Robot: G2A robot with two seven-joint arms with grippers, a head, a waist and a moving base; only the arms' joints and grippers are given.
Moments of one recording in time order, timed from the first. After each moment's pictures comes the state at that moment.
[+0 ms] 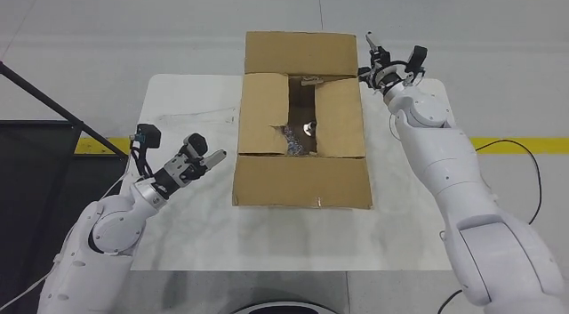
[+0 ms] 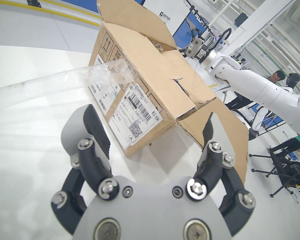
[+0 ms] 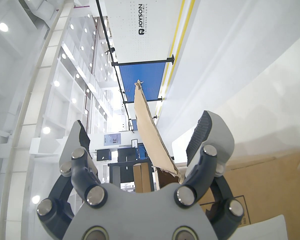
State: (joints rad) left arm 1.42 -1.07 -1.54 -1.68 0.43 -0.56 -0.33; right arm -0.31 -1.42 1.04 -0.40 0.54 -0.21 0.45
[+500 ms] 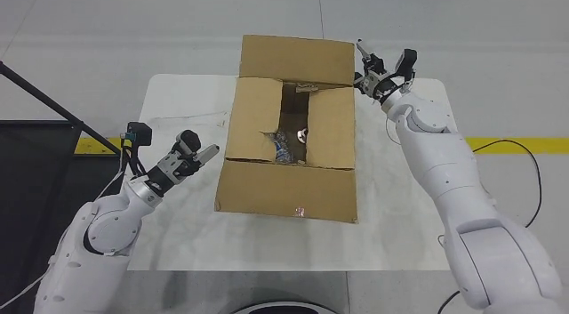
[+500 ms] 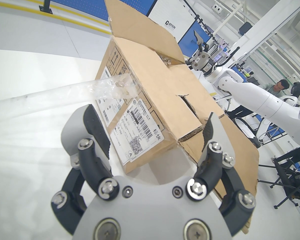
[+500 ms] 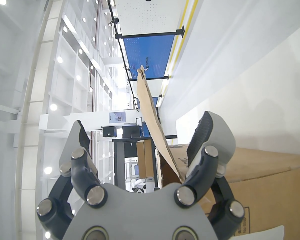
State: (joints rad) left arm 1.44 -1.06 -1.56 -1.69 0.43 -0.54 -0.31; right arm -0.34 -1.41 1.07 -0.42 0.53 -0.26 0.61
